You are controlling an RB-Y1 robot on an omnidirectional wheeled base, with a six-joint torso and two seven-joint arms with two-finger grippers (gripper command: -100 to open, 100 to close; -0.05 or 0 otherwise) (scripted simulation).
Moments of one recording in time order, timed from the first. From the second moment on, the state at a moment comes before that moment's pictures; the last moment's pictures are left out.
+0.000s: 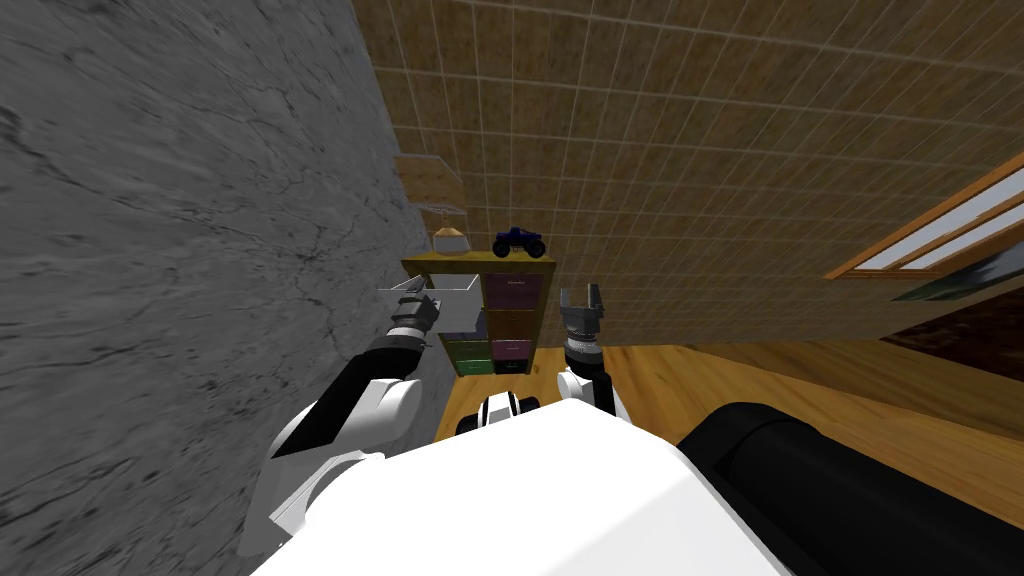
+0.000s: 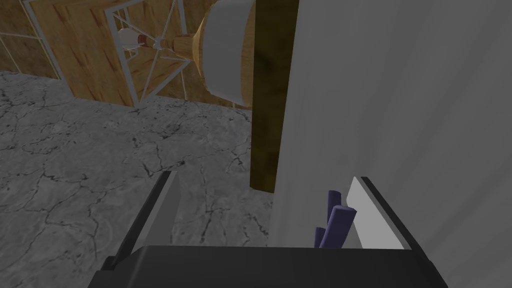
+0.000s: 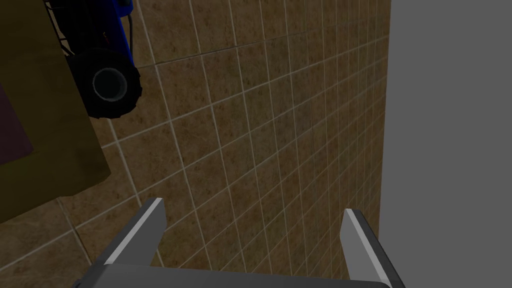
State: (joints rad) left arm 0.16 0.02 -0.17 -2.60 -0.15 0.64 0.11; right arm 0.51 0.04 0.06 -2.36 0.01 -0.62 -0.13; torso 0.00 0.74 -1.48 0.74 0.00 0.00
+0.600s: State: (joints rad) left arm 0.14 0.02 -0.17 -2.60 -0.15 0.68 0.12; right arm 0.51 0.04 0.06 -2.36 0.01 -0.62 -0.13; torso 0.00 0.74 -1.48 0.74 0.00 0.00
